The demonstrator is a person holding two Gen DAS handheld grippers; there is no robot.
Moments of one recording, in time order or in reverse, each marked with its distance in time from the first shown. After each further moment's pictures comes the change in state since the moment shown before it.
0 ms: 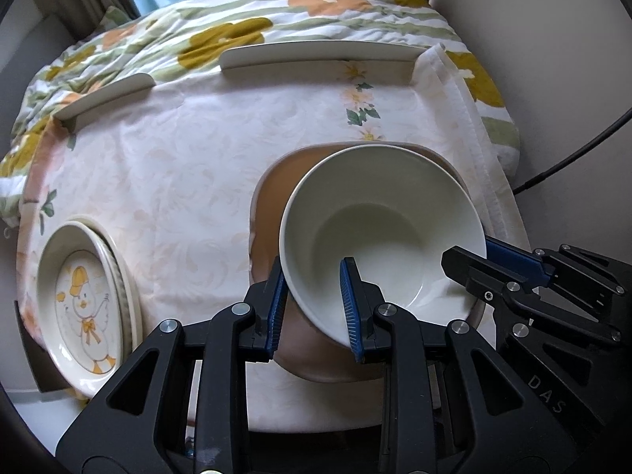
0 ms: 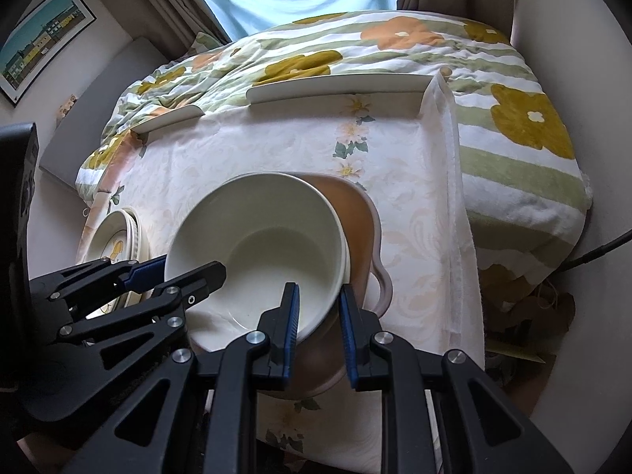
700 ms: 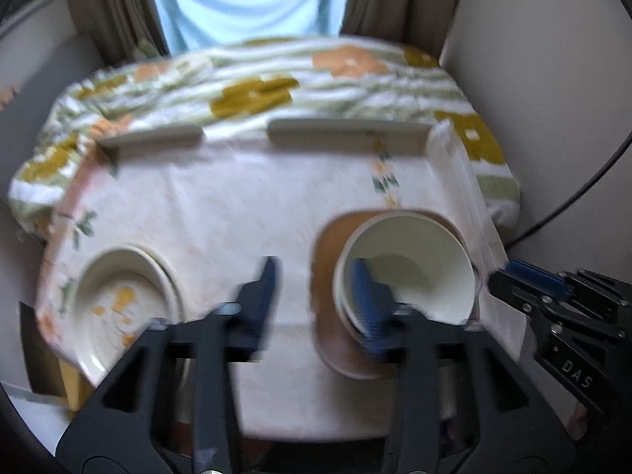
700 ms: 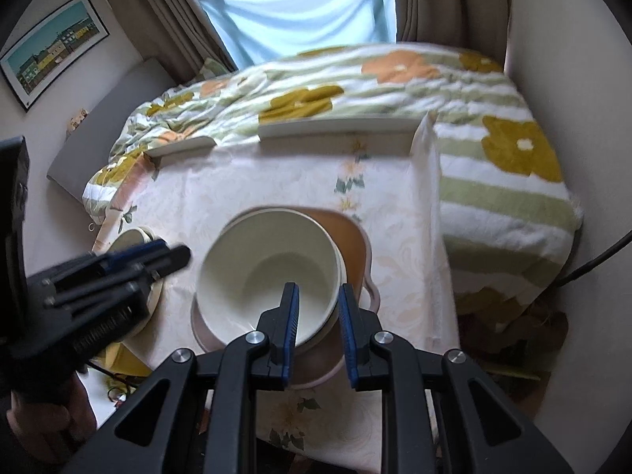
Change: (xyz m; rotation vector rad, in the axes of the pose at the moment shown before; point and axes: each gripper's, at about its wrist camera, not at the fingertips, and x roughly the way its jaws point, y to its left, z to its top) left arm -0.063 0.031 -0.008 -0.046 -0.242 0.037; right arm -0.047 0.010 -0.006 -0.031 -0.143 -0.031
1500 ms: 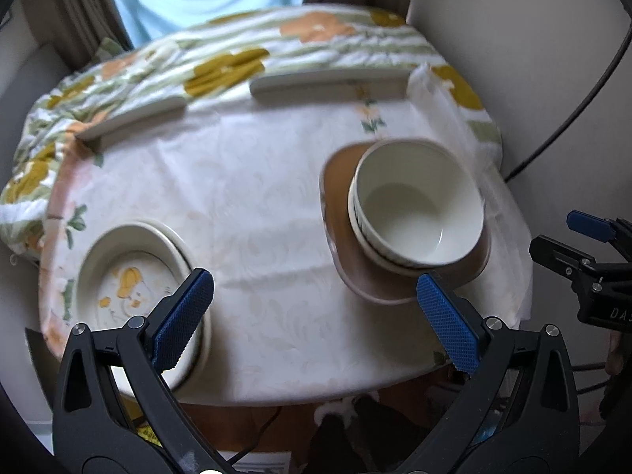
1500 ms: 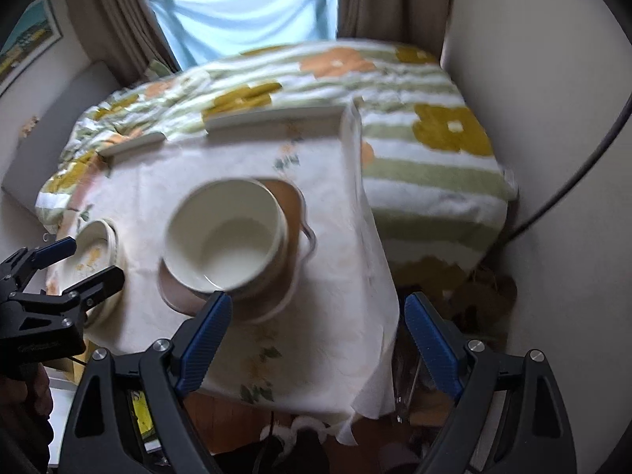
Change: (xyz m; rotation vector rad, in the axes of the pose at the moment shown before) left arm 0.013 0.019 -0.030 0.132 0.168 -0.092; right arm -0.019 -0.011 -0.034 0.107 0.083 -0.199
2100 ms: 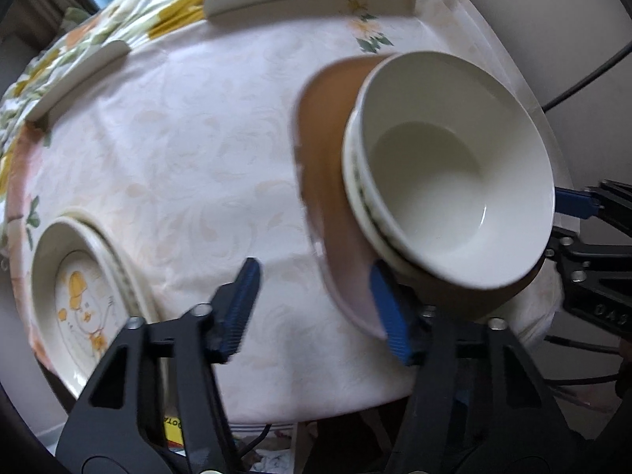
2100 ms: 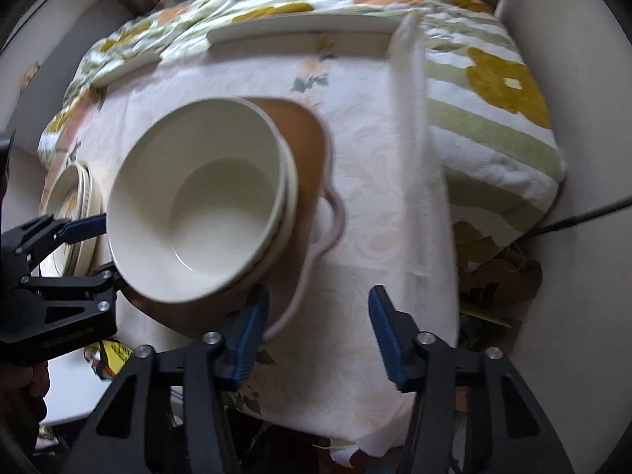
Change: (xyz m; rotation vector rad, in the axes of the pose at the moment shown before) left arm 0.087 -0.015 0.015 0.056 0.239 -0.015; right arm 0.089 0.016 0.020 -0.150 0.261 0.075
